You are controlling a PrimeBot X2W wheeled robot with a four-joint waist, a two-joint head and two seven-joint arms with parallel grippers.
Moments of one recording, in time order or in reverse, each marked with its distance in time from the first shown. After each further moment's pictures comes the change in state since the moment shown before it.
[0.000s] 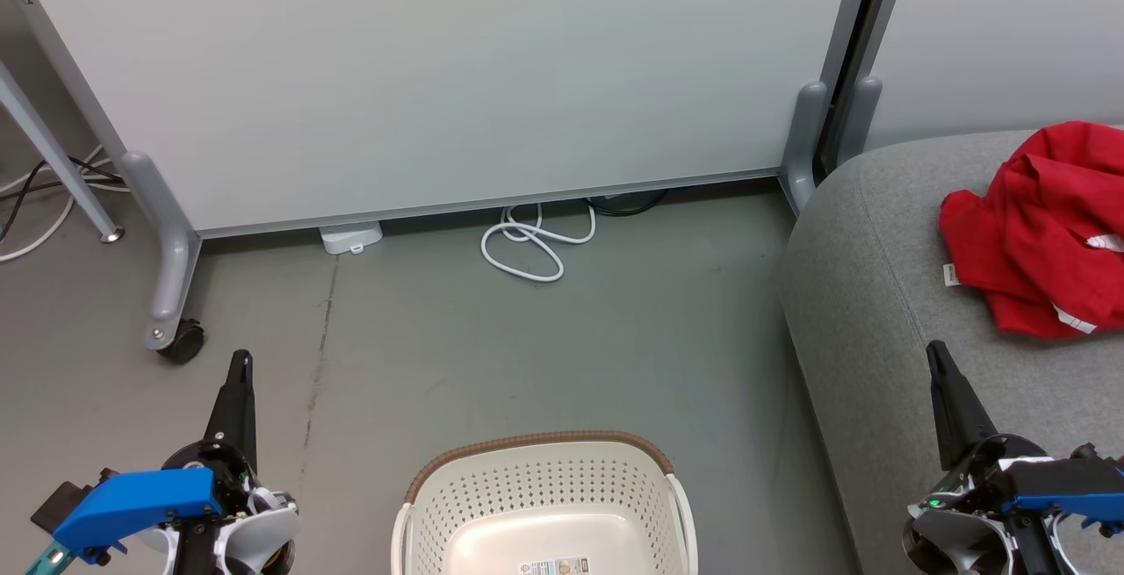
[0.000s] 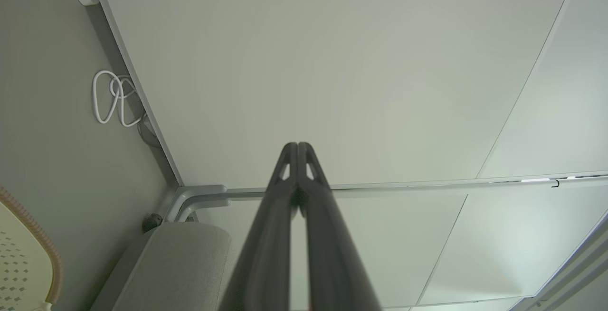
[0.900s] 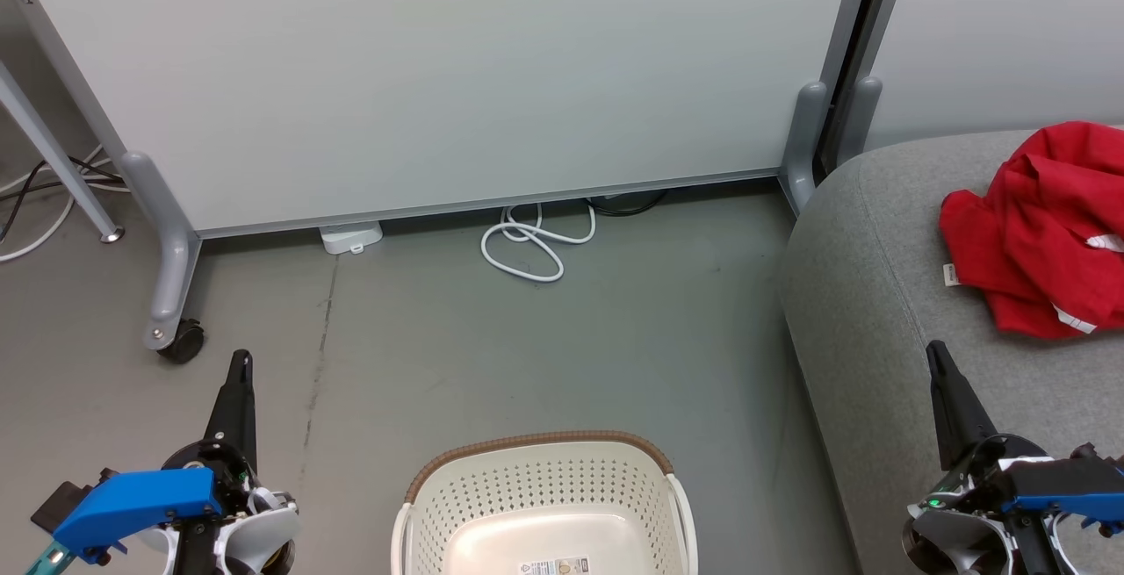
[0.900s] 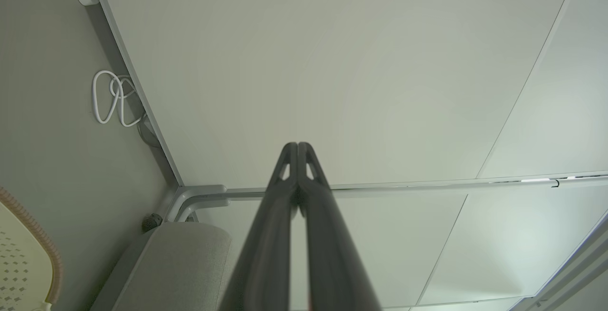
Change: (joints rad) left arm 0.000 0.000 0.000 0.000 0.000 0.000 0.000; right arm 0.000 0.000 0.000 0.000 0.000 0.000 0.000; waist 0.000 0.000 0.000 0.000
